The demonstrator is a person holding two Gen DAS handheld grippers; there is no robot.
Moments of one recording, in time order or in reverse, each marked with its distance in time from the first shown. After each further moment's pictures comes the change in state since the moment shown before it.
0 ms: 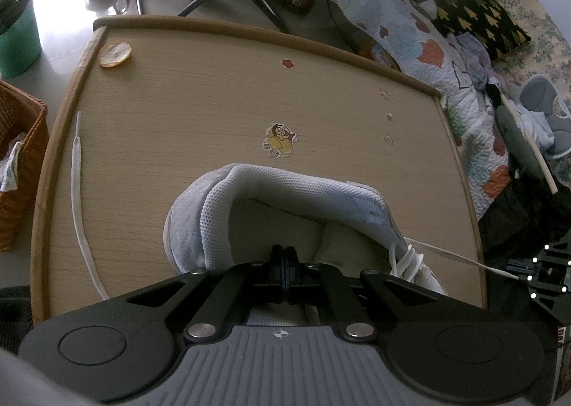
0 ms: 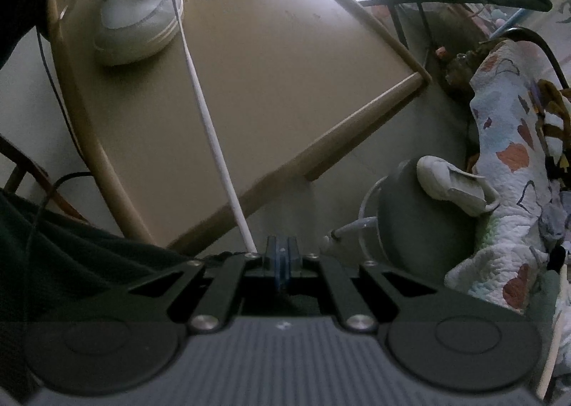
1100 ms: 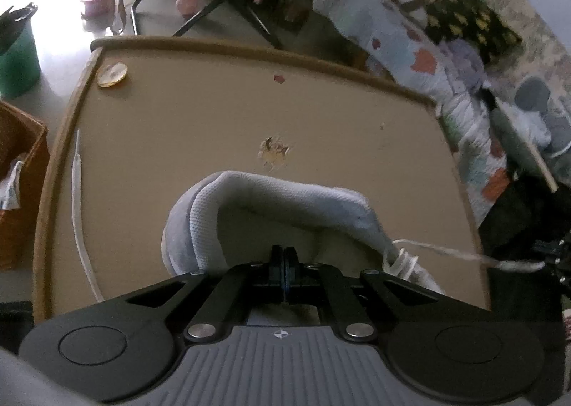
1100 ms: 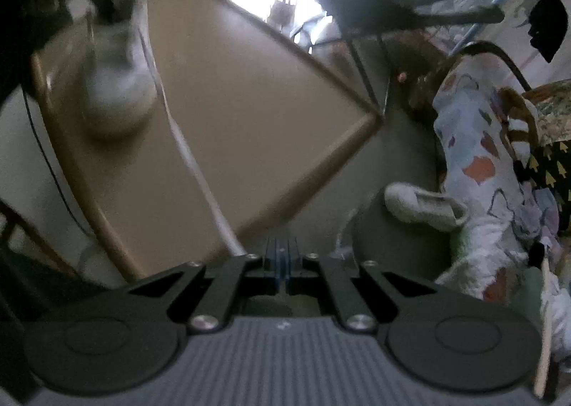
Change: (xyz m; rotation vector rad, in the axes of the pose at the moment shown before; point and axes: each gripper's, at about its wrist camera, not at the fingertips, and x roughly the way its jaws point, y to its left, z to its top) left arm -0.016 0.001 -0.007 -0.014 -0.079 -0.041; right arm -0.042 -0.007 0.011 0.116 -0.181 -0.072
